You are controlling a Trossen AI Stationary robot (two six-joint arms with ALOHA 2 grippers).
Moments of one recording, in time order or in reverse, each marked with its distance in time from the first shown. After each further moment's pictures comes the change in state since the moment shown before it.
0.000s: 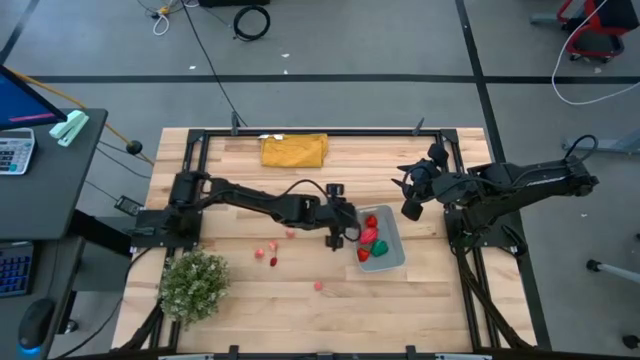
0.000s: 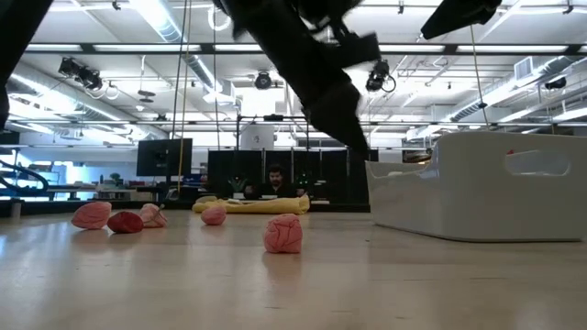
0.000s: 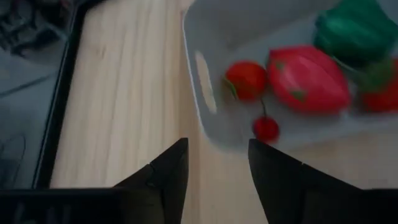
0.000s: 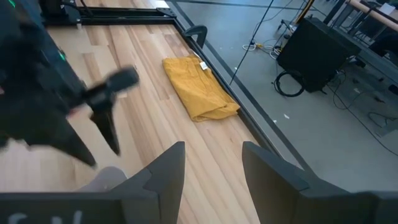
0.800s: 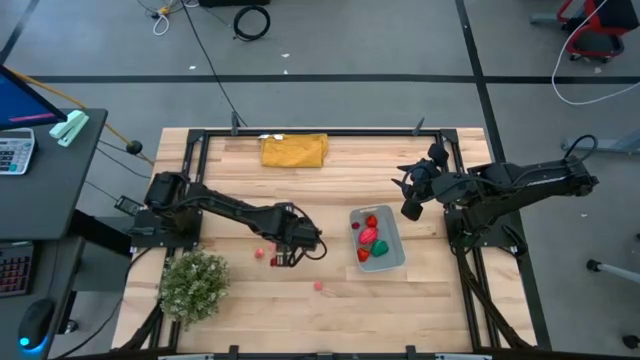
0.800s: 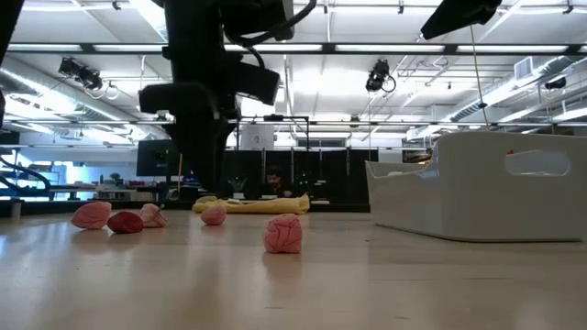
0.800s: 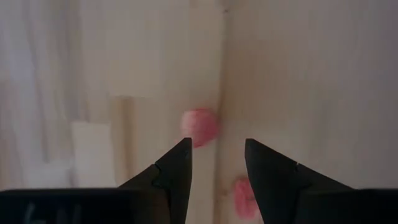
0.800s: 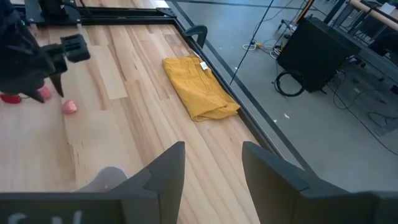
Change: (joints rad) left arm -0.103 -0.150 -0.171 -0.625 0.168 -0.447; right arm 0.000 0.000 0.000 0.000 0.000 0.002
